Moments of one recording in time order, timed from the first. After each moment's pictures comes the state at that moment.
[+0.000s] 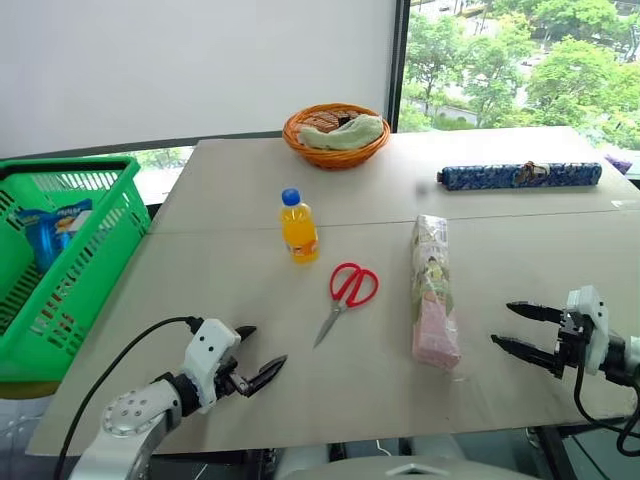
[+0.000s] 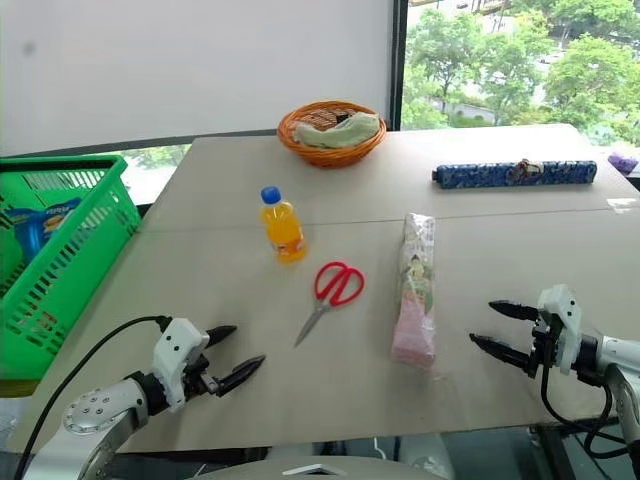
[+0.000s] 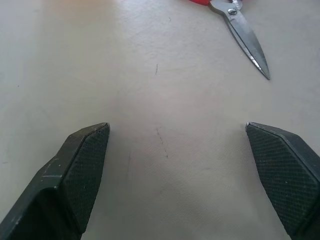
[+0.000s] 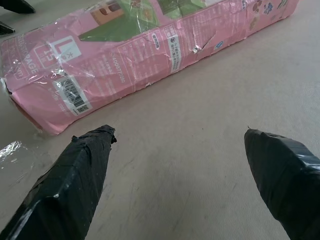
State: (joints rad) left arm 0.43 0.61 0.14 -0.34 -0.32 0.26 -0.74; right arm 0.12 -0.74 -0.22 0.13 0.47 0.15 1.24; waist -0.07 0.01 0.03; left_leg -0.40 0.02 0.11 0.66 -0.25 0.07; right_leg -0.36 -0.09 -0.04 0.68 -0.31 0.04
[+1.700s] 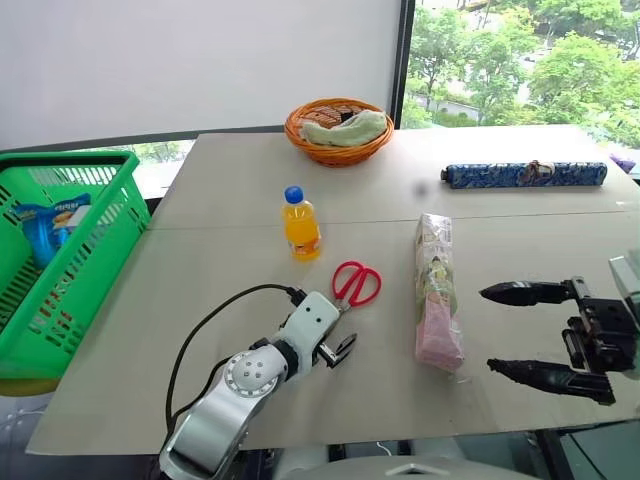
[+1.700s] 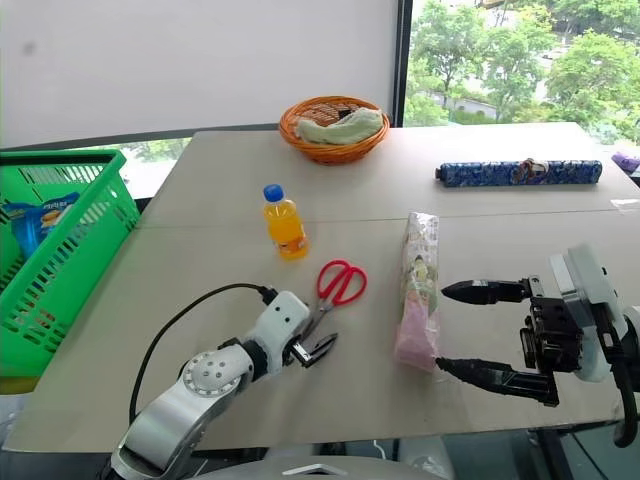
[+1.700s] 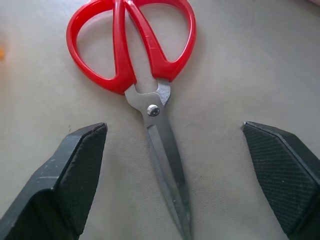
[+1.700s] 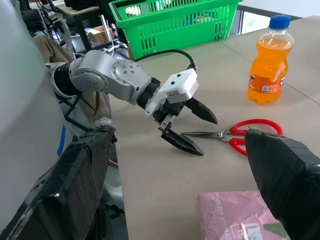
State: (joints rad) left arm 0.12 0.46 -0.36 -0.63 -0.07 0.78 -0.33; right arm 0.25 -0.99 -0.53 -0.68 1.10 0.66 1.15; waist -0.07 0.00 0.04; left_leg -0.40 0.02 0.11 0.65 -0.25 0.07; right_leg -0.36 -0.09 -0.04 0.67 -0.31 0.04
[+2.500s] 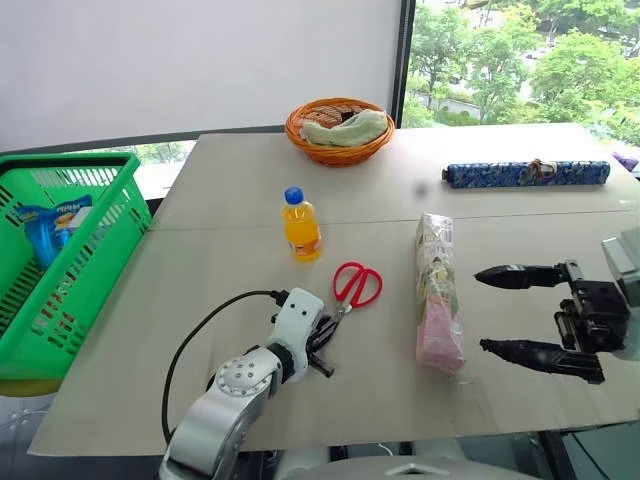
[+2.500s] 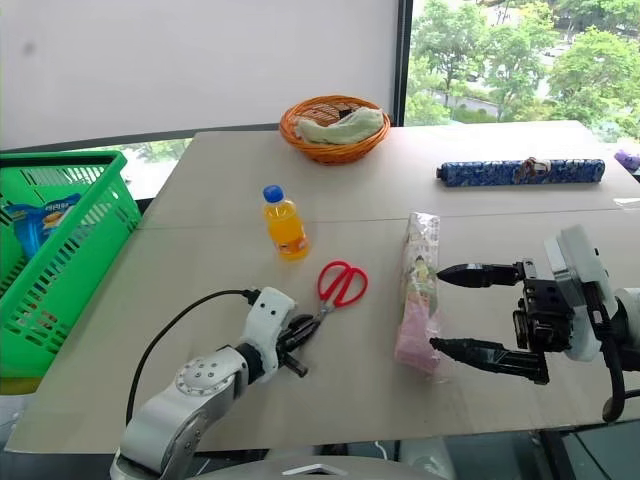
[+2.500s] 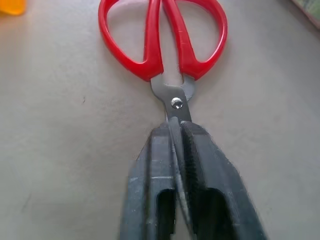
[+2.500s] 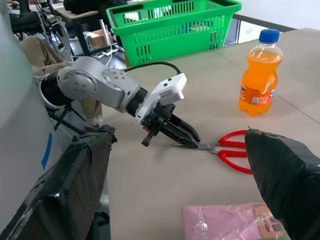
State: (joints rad) left arm 0.18 0.38 -0.25 -0.66 -0.18 0.87 -0.32; right arm 0.12 -0.98 -0.47 -0.65 1.08 0.69 1.12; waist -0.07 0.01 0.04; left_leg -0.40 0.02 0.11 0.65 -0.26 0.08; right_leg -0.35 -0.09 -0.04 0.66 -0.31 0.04
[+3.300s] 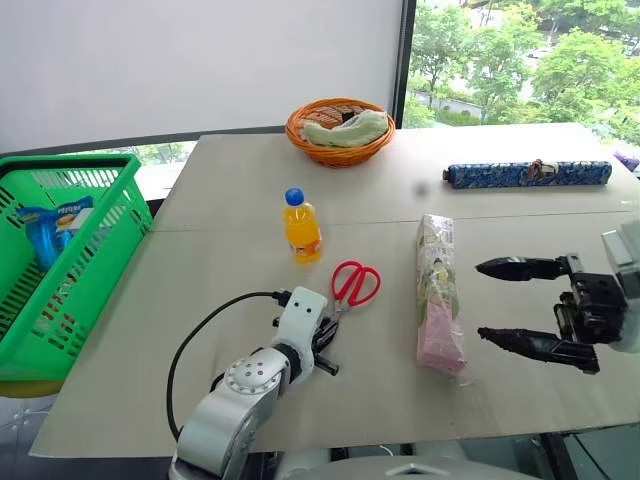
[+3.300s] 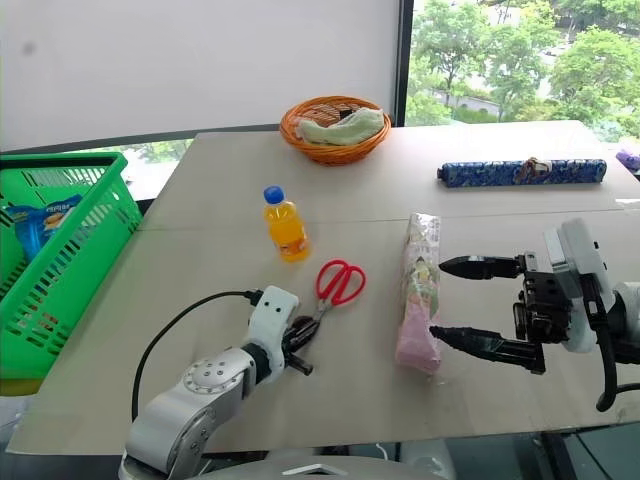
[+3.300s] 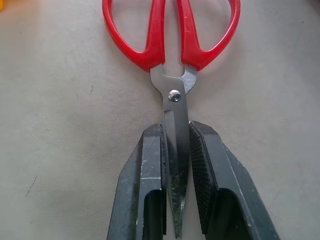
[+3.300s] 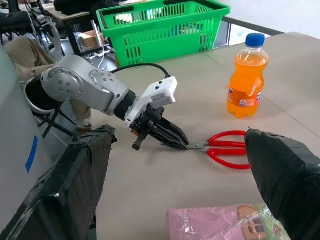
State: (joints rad) left arm 0.16 0.27 -0.23 -0.70 -0.17 1.06 -0.22; right arm 0.09 -0.97 -0.45 -0.63 1.07 0.69 1.10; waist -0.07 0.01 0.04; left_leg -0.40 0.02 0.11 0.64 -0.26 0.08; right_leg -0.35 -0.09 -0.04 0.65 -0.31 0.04
